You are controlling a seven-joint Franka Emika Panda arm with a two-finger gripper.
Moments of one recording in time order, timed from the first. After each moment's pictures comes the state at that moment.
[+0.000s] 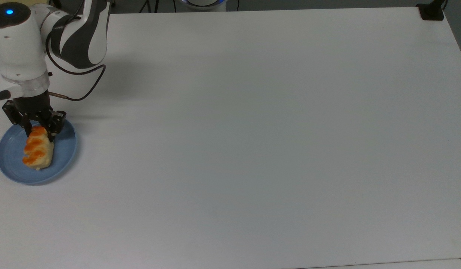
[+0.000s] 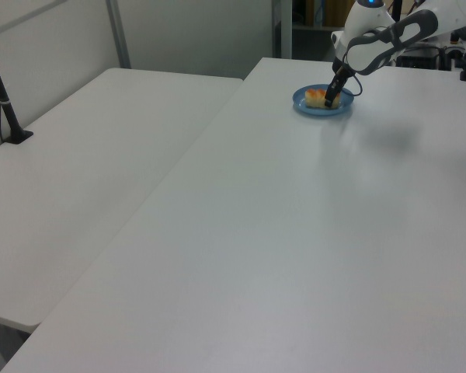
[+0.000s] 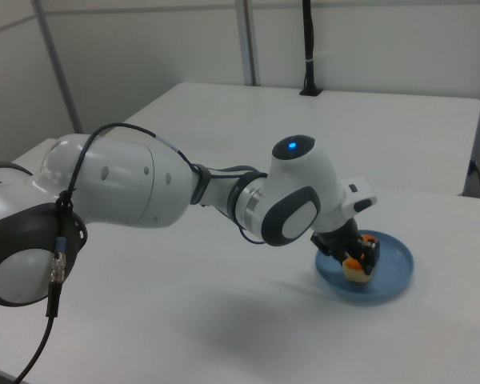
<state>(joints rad) -0.49 0.62 0.02 -1.56 -0.11 2.57 -0.31</state>
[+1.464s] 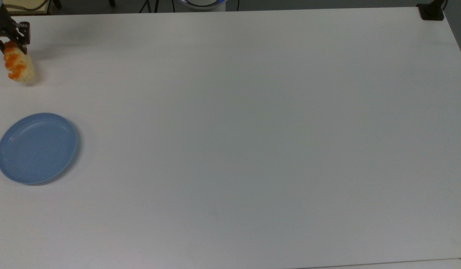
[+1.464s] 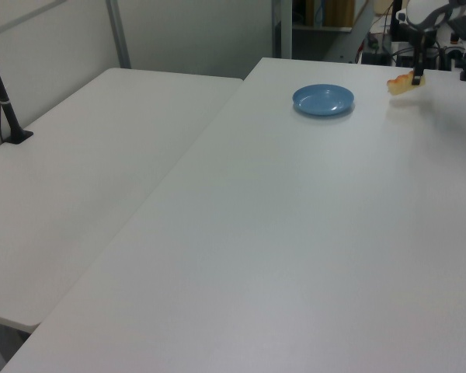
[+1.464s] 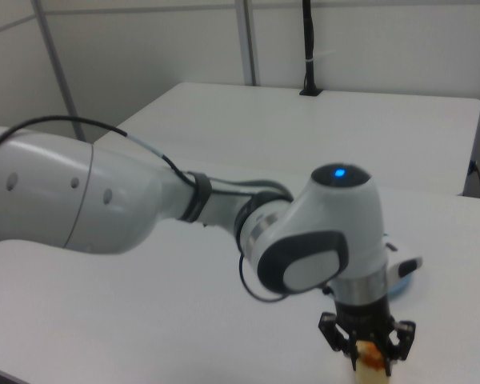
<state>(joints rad) -0.73 0.35 -0.04 -1.79 -0.10 2.26 -0.88</state>
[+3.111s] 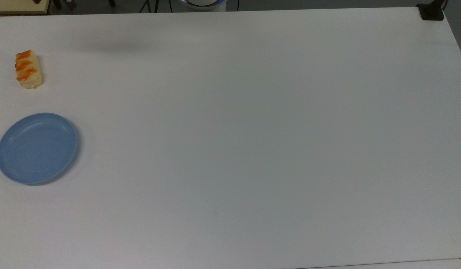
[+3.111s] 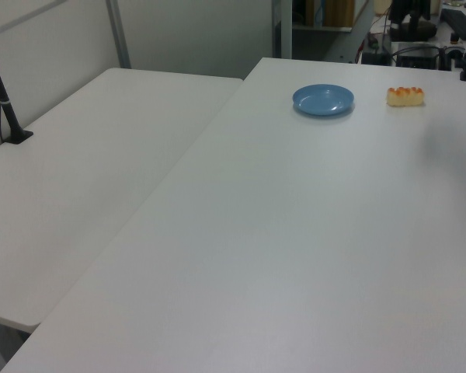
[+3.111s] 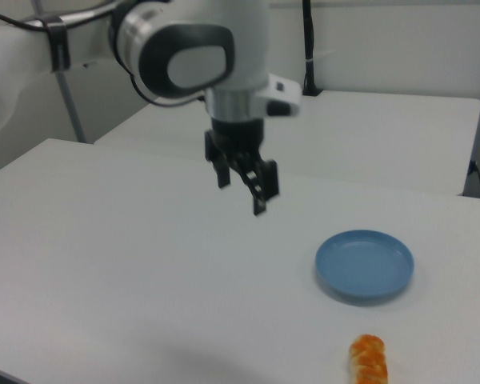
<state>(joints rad) -0.48 0.04 -0.03 -1.64 0.11 1.66 -0.17</state>
